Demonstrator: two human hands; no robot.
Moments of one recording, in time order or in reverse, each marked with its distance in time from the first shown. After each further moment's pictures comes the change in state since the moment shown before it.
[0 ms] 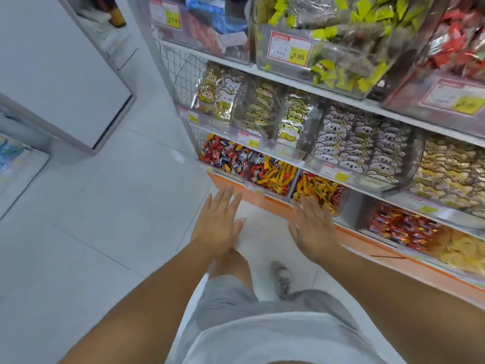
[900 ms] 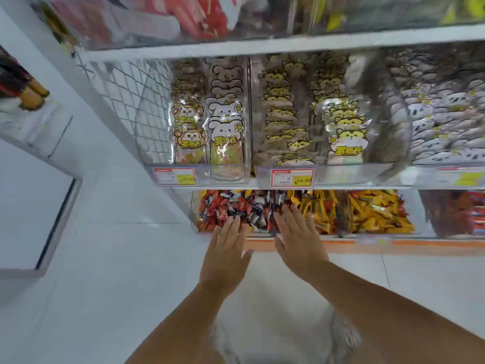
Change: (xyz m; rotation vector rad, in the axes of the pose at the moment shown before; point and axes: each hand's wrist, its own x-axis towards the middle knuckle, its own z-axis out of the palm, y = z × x) left_hand 0.231 -0.195 0.152 0.093 0.163 0.376; right_hand 0.268 -0.133 0.102 0.063 0.225 0.264
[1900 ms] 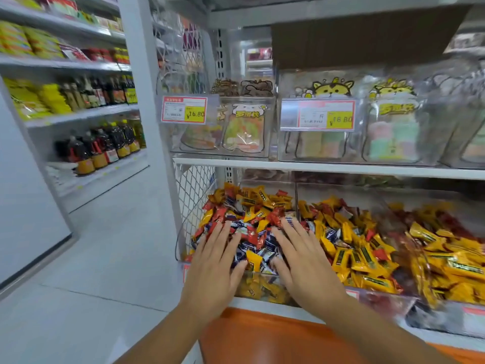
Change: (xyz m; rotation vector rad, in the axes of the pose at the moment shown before) left_hand 0.077 -0.060 0.160 0.094 0.646 -0.123; right_hand 0.108 0.007 0.142 0.005 0.680 -0.247
